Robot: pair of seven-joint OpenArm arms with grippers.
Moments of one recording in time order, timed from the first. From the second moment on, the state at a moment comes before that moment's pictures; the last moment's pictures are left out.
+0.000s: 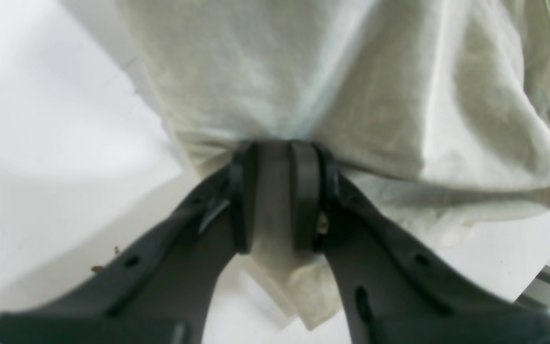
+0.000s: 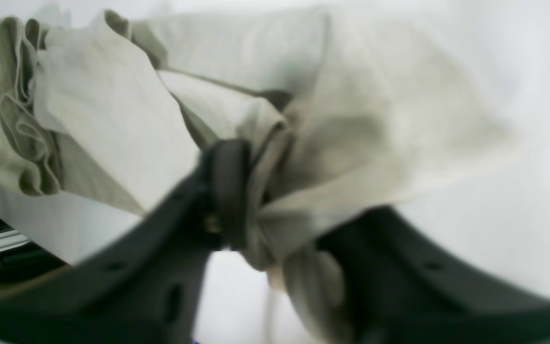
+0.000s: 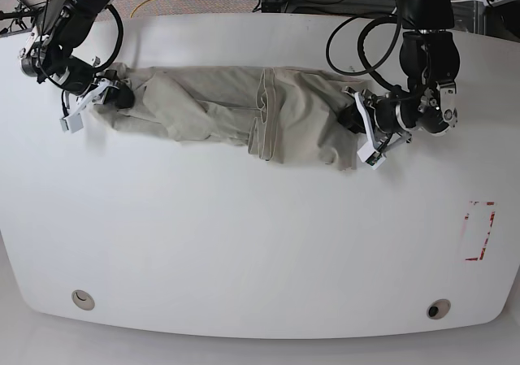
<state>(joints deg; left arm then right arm) -1.8 -10.3 -7.6 86.1 -27.7 -43.0 67.1 -3.4 11.6 45.6 82.4 51.3 41.1 -83.7</state>
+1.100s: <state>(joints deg) -12.0 -1.4 -2.2 67.3 -29.7 -36.4 57.7 1.2 6.3 31.8 110.1 58.2 40.9 -84.3</state>
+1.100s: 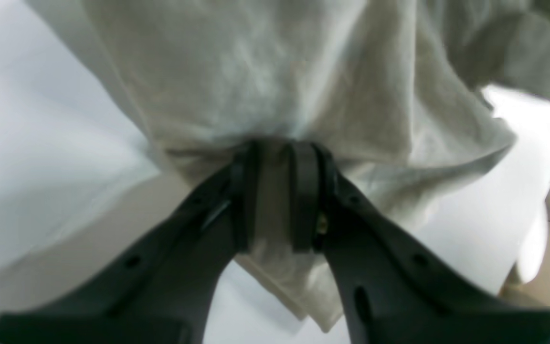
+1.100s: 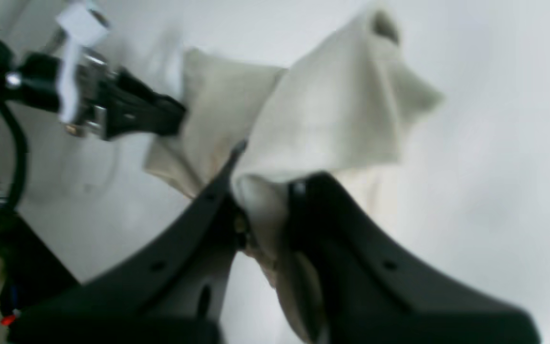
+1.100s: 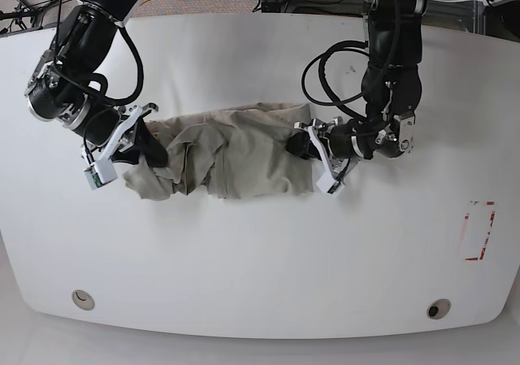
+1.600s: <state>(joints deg) -11.7 1.8 3.8 66.7 -29.6 -30.9 54.4 2.8 -0.1 25.0 110.1 57.8 40.9 -84.1</state>
